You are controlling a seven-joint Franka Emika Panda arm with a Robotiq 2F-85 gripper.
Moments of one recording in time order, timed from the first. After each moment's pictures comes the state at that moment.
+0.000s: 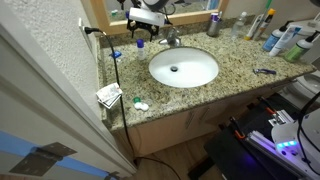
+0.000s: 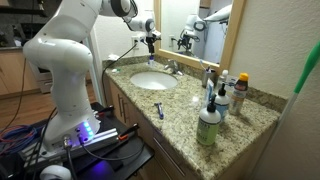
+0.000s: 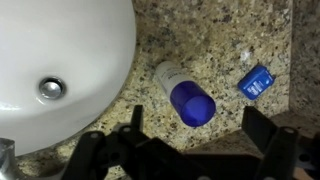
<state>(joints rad) 0.33 0.72 0.11 -1.29 -0.02 2.24 0.92</state>
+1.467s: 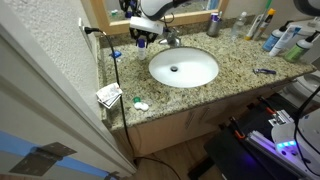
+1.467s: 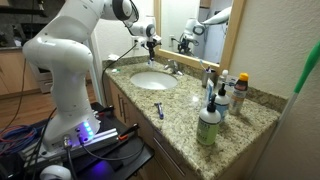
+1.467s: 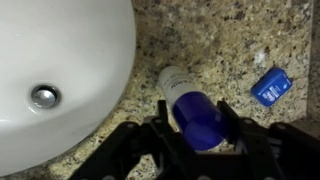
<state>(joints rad) 0.34 0.77 0.09 -1.29 0.00 2.30 0.92</state>
